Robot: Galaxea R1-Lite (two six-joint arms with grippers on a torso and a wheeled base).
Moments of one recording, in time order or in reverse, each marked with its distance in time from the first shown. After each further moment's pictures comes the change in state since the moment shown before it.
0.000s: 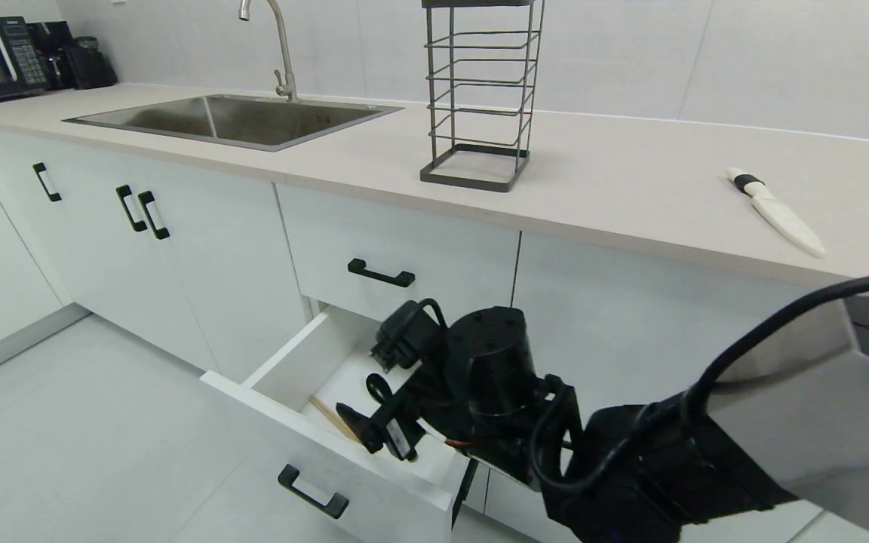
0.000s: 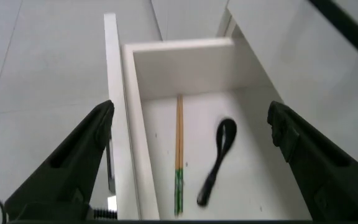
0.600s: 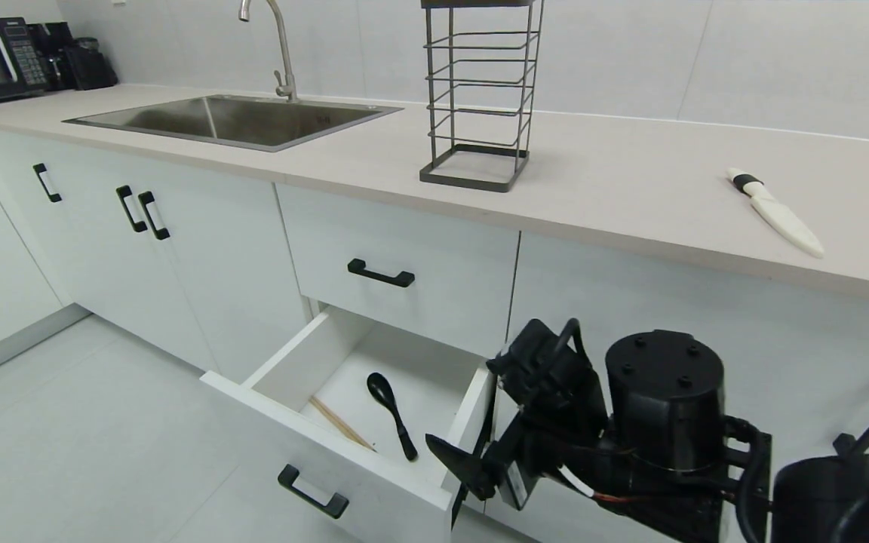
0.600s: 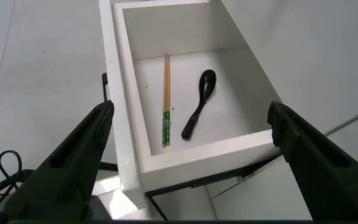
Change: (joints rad) left arm 0.000 0.000 0.000 0.000 0.000 0.000; right arm -0.045 -0.311 0.421 -0.099 0.031 0.004
